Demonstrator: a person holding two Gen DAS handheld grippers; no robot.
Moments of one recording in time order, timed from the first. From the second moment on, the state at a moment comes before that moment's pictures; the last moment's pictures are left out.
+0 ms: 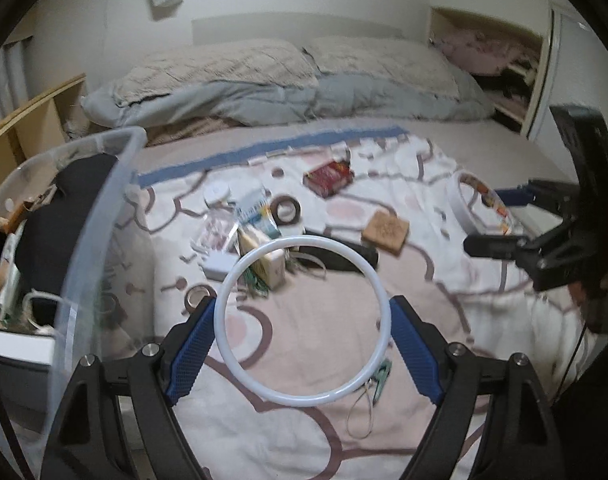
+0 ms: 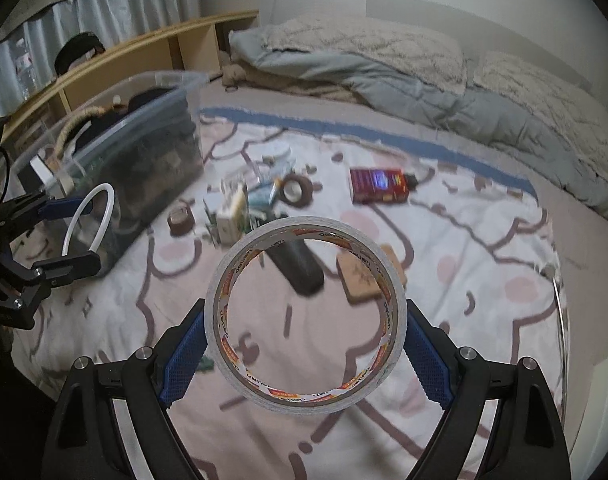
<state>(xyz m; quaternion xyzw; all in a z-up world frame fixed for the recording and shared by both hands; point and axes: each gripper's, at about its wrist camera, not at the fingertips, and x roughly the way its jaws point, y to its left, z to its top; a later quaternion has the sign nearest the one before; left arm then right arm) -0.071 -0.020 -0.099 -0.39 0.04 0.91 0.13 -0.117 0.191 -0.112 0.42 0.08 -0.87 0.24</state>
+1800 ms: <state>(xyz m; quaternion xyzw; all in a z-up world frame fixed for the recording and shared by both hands) -0.083 -0.268 -0.038 -0.35 -0.11 0.91 -0.18 -0.141 -0.032 0.008 0.31 0.07 -0.86 0.39</state>
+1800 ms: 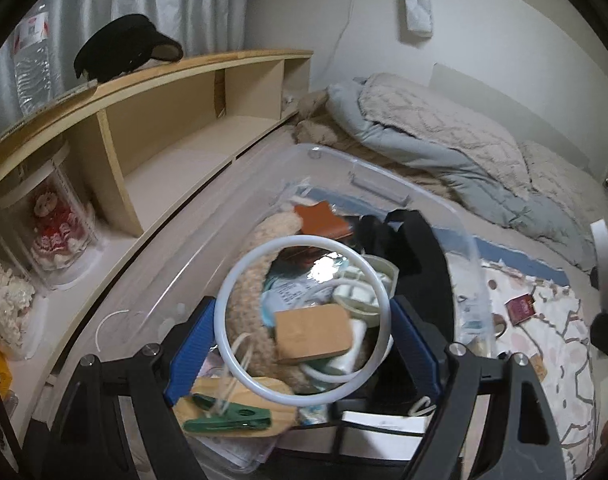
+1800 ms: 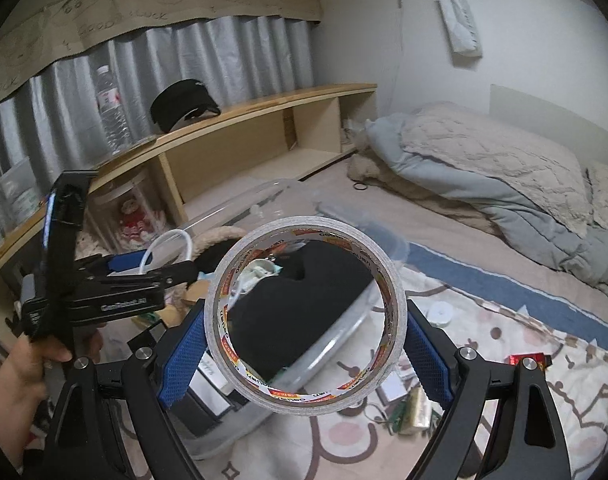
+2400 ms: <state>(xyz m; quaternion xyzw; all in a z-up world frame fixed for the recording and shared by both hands) -0.053 -0.286 -0.025 -0.31 -0.11 0.92 -0.19 -0.130 -0.079 -0.015 0.34 0.08 -0.84 0.43</state>
